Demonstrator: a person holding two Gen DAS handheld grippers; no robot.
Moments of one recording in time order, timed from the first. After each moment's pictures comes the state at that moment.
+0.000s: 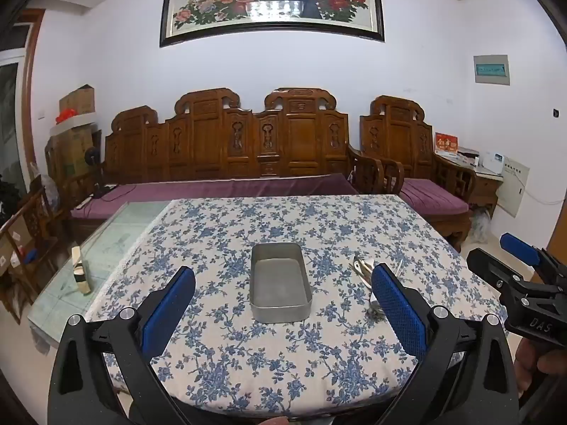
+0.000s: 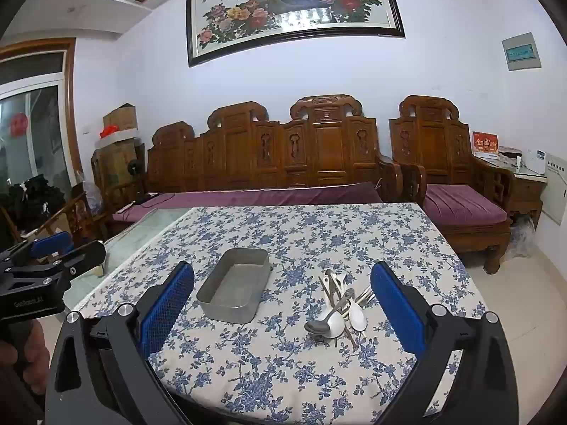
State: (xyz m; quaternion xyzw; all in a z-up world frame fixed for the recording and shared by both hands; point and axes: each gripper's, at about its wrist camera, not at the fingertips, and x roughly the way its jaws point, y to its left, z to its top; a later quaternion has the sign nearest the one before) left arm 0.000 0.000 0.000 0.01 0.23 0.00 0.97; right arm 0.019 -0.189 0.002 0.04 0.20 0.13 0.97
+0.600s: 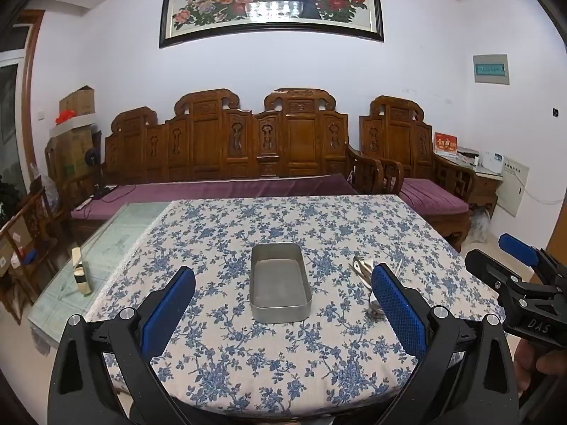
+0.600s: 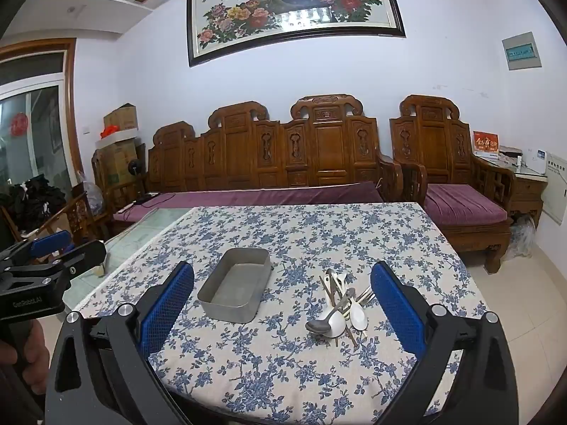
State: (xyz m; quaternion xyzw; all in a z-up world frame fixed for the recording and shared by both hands) left arm 0.000 0.000 0.000 0.01 0.22 0.00 0.97; right arm 0.019 -0.188 0.003 0.03 0.20 0.13 0.97
